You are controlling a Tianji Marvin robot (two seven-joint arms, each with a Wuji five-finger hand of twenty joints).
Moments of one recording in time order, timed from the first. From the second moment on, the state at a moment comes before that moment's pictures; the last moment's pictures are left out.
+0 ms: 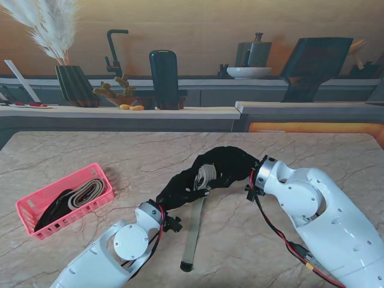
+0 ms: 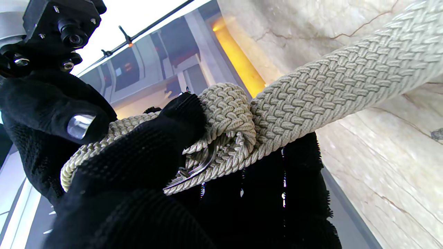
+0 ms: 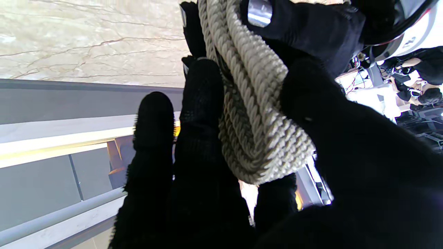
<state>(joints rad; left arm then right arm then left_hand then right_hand) 1.39 -1.23 -0.87 -1.40 0.11 -0.32 0.17 -1.35 -1.03 1.18 -1.69 -0.60 -0.42 0.34 1.00 -0.54 0.63 -0.13 0.44 0.10 0.75 0.64 0.91 0.15 0.32 0.63 0.88 0.20 0.62 0.69 0.42 0.19 1.05 0.59 0.65 -0.80 0.97 -0.20 0.61 -0.19 0.71 0.49 0.81 0.16 0.61 0.38 1.16 -0.07 0.48 0.64 0.74 0.03 0.99 0.63</state>
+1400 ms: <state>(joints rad) 1.36 -1.23 -0.87 -1.41 -0.07 -0.31 0.05 -1.36 -1.06 1.31 -1.80 -0.88 -0.54 0.06 0.77 -0.41 0.66 -0.07 0.41 0.04 0.45 0.51 0.78 0.09 0.33 0.37 0.70 0.16 0.40 0.48 0.27 0.22 0.79 0.57 0.70 -0.89 1.00 -0.26 0.87 -0.28 0.89 0.22 1.10 0.14 0.46 0.33 1.25 -0.07 0.62 0.56 0.83 0.00 1.06 0.60</state>
